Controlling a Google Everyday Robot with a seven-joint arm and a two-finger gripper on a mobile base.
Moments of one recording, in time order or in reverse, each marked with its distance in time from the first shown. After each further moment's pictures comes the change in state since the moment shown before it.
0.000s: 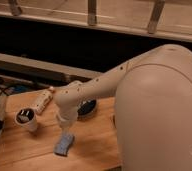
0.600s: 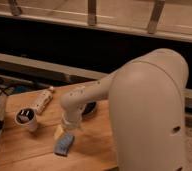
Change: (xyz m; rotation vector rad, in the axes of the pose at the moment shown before) arm 0.024 -0.027 0.044 -0.036 0.093 0.094
